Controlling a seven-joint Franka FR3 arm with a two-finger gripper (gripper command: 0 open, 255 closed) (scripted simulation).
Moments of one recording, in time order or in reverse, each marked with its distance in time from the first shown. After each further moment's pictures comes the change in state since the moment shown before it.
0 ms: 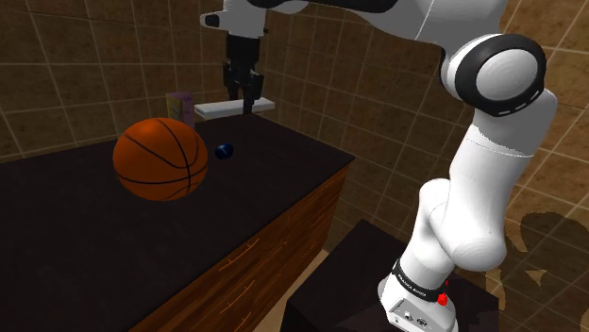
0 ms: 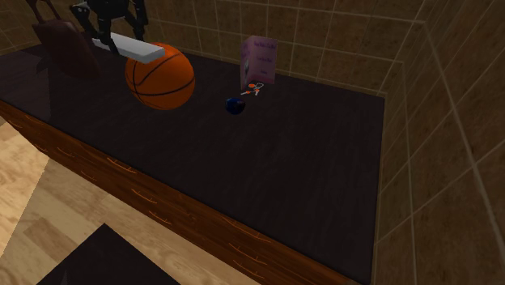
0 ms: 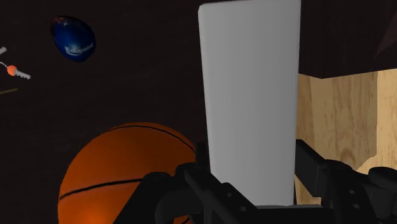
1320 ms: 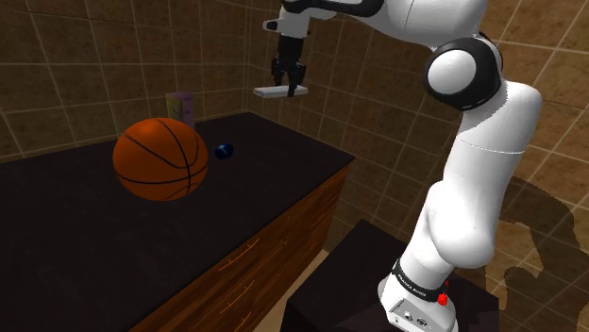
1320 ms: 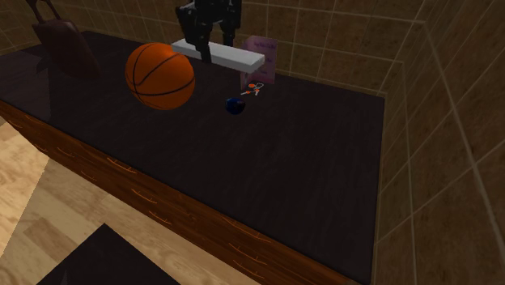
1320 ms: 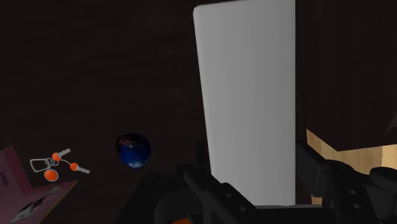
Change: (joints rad) arm -0.236 0.069 -0.199 0.108 0.044 -0.045 -0.430
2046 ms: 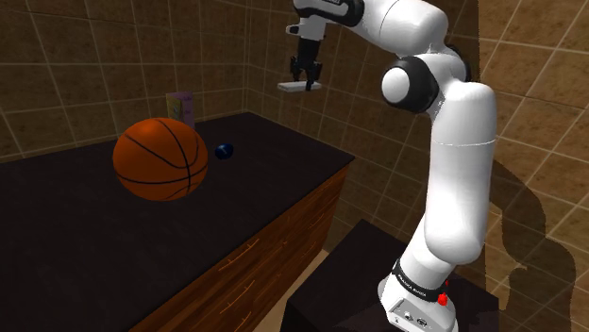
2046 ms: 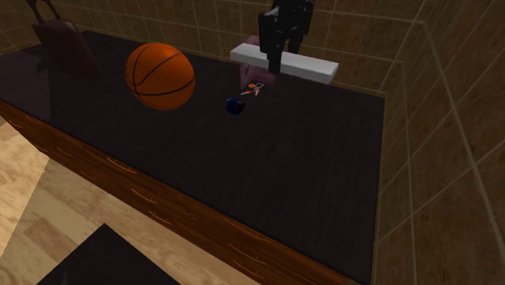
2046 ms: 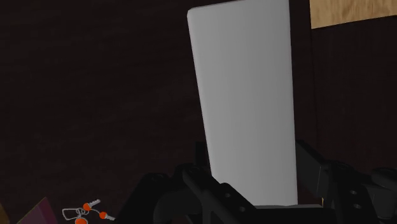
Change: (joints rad) arm -0.225 0.232 -0.083 0.301 0.115 -0.092 -0.263
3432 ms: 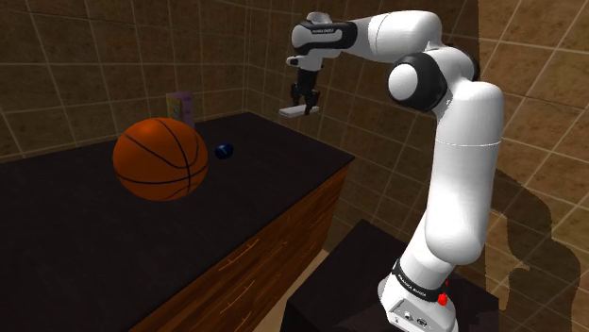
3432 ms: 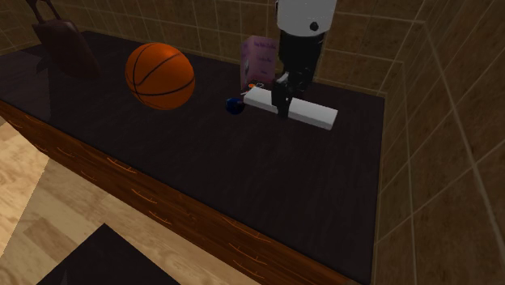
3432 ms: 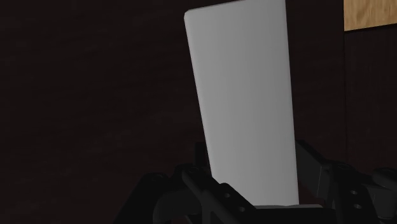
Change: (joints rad) arm 0.011 -0.044 -0.006 -0.327 -0.016 0.283 -0.044
